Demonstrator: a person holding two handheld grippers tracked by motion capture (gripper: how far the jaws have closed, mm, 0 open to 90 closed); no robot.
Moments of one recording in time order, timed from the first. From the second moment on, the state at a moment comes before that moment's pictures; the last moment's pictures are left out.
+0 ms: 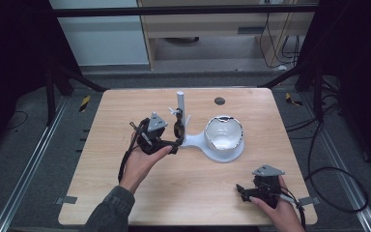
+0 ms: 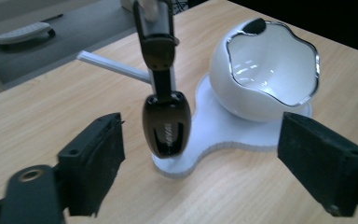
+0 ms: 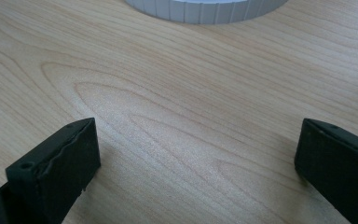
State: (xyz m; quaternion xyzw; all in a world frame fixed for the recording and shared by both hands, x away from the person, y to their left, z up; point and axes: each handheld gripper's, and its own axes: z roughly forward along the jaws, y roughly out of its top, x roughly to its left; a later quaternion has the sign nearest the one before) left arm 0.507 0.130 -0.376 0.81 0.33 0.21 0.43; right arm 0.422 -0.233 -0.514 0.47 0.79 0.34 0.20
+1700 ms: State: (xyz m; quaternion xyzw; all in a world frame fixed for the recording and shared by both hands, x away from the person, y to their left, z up) left arm 0.472 0.257 -0.464 0.84 0.41 0.19 0.30; right arm 0.422 -0.233 -0.514 0.47 0.79 0.34 0.20
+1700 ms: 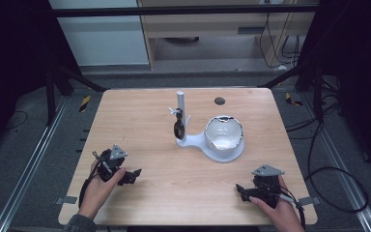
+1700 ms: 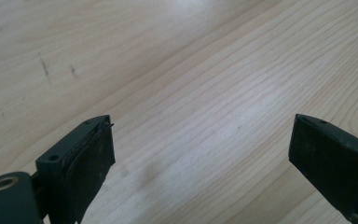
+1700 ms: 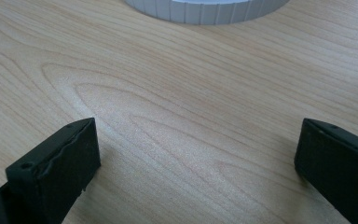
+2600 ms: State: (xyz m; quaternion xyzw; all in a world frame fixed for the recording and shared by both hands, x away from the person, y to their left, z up) left arm 0.481 0.277 -0.501 0.82 0.45 0.19 0.30; right arm 0.422 -0.232 -0.514 0.47 0.79 0.34 0.20
